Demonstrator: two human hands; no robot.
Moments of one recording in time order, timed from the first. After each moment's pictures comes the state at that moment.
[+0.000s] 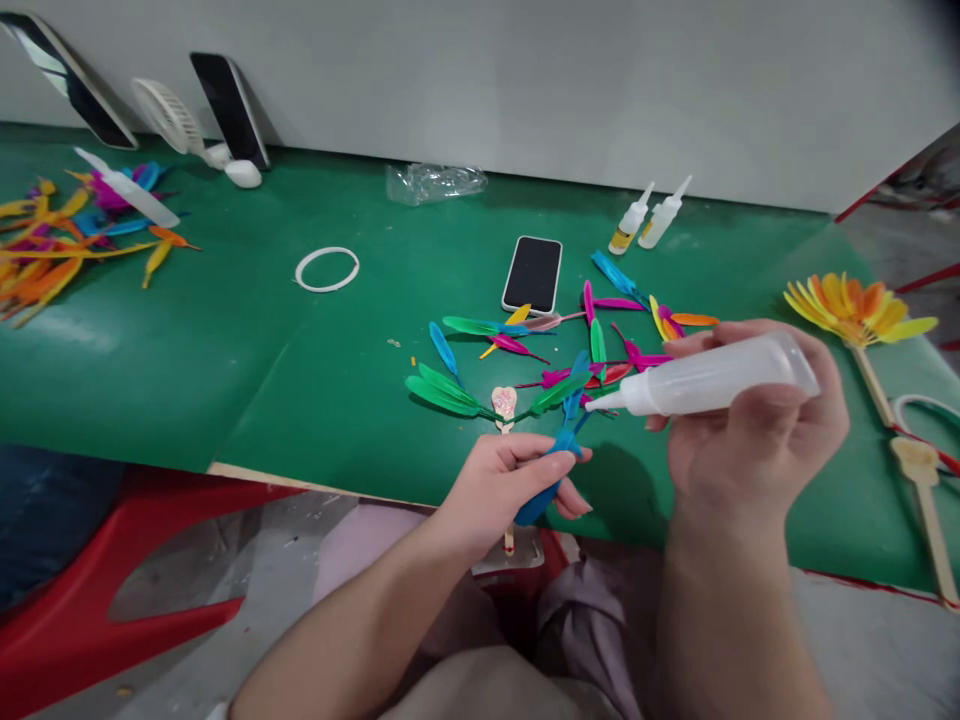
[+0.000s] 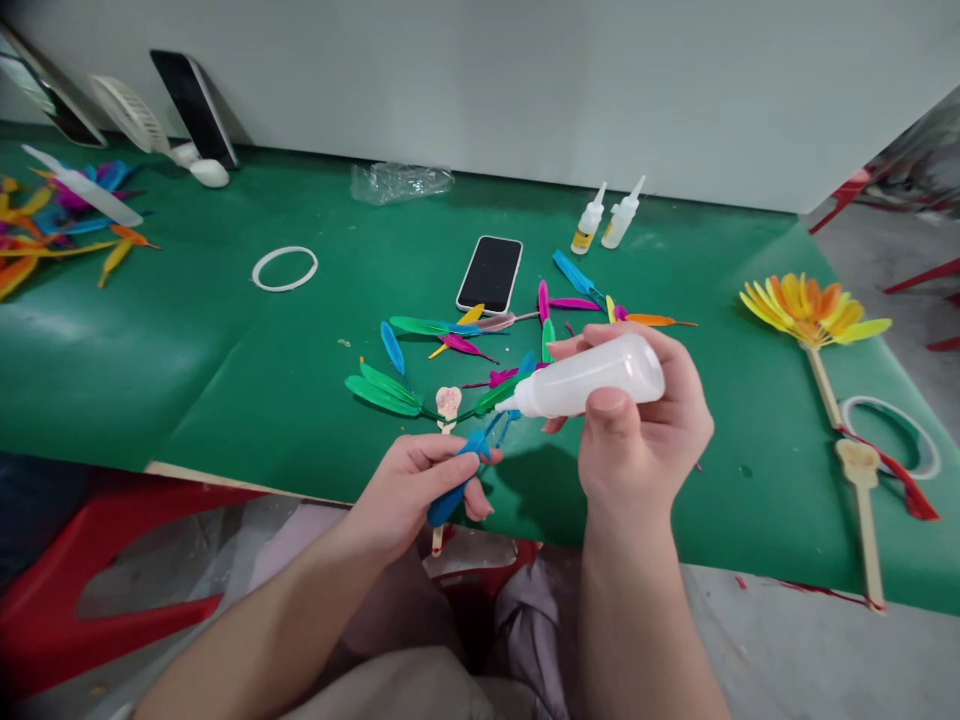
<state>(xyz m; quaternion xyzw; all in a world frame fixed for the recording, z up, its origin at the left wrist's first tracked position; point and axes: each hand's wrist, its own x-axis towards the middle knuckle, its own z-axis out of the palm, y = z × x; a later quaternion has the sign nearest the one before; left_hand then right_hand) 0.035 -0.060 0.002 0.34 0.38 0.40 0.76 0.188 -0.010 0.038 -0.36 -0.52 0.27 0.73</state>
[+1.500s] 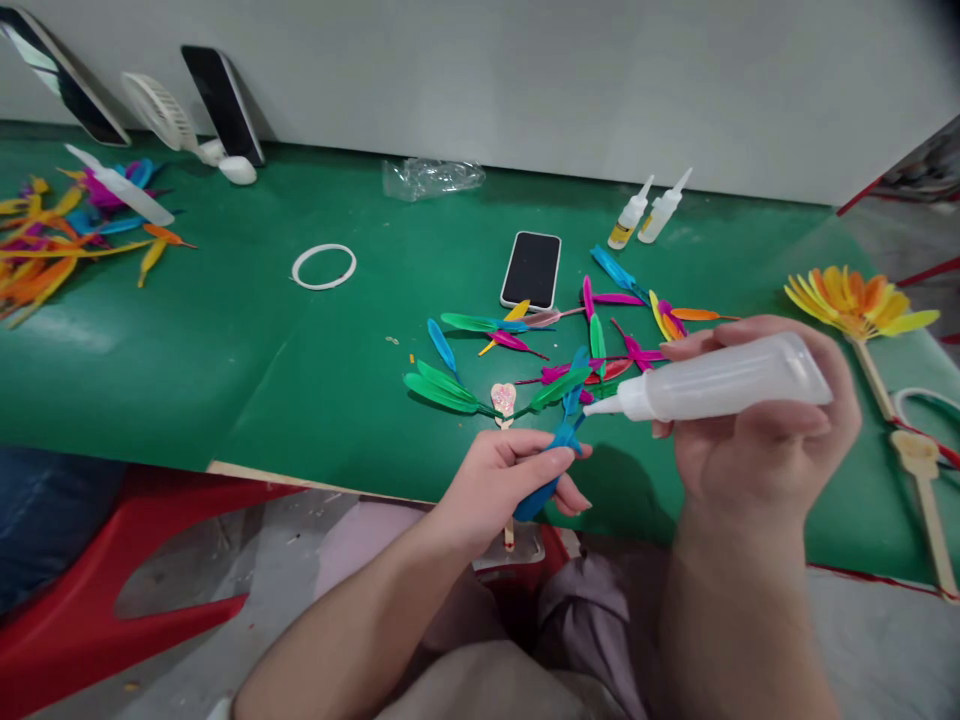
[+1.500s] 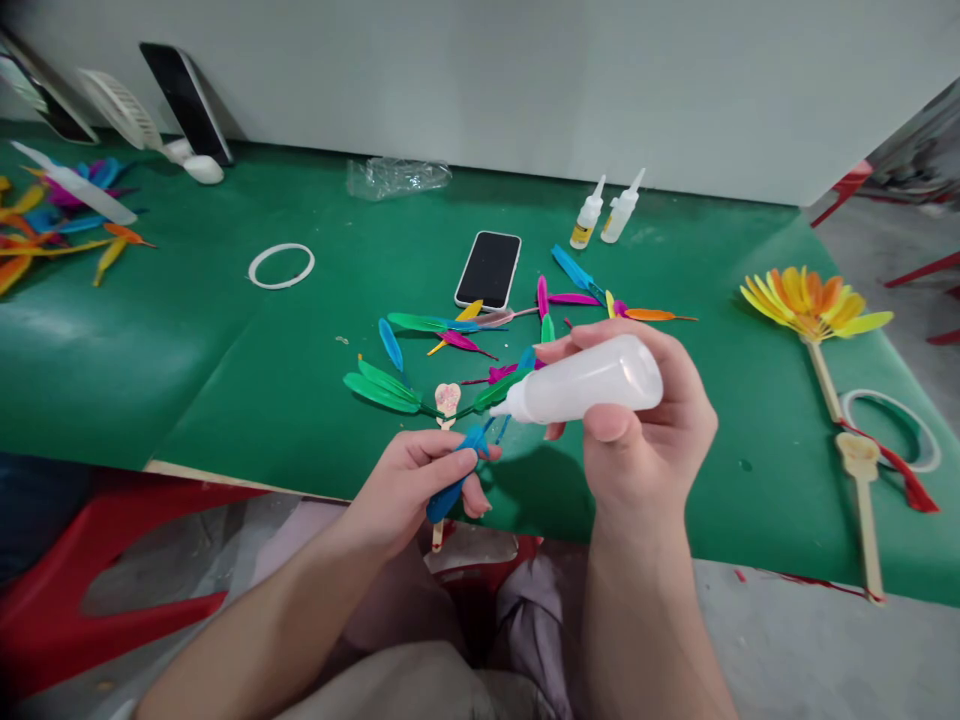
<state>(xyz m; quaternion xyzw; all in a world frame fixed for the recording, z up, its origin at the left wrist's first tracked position) 0.034 -0.059 0.004 0.33 0.39 0.39 0.76 0.191 -0.013 0.041 -0.34 -0.55 0.28 0.71</state>
